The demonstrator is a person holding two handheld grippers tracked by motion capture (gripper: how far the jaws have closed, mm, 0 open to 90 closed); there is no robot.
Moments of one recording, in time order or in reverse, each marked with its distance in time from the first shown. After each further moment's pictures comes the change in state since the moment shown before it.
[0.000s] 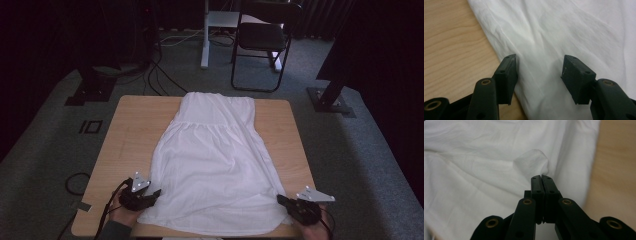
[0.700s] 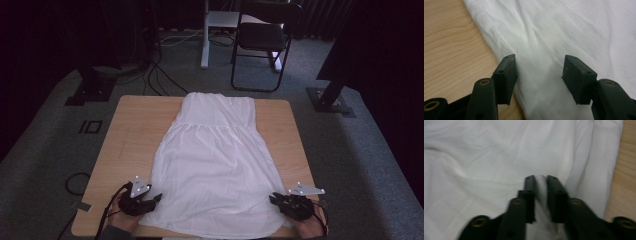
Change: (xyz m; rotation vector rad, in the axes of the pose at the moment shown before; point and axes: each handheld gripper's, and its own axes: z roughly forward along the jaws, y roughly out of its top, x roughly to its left) left arm -0.009 -0.005 -0.008 -0.022 -0.029 0.013; right arm 0.000 0.009 0.019 0.057 0.070 -0.011
